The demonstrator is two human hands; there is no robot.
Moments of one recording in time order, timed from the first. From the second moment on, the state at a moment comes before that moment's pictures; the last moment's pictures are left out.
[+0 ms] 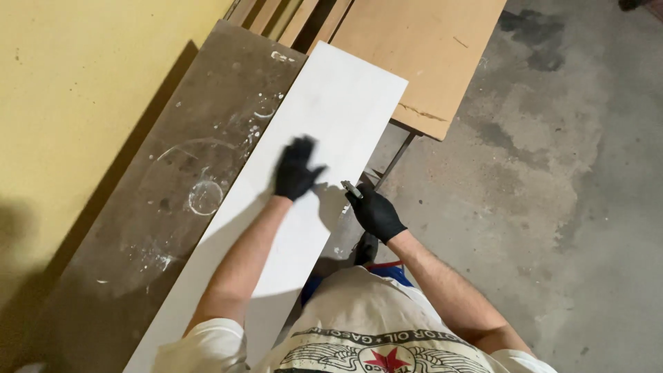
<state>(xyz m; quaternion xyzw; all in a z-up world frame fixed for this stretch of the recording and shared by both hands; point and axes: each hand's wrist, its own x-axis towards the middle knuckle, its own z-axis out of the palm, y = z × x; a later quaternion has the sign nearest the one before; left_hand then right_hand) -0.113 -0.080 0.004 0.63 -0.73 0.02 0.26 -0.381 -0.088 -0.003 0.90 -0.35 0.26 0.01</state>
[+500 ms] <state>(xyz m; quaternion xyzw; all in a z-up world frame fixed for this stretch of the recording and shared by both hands) -0.137 -0.189 0.008 0.85 -0.51 0.11 0.12 -0.390 -0.187 0.059 0.83 -0.49 0.12 -0.24</state>
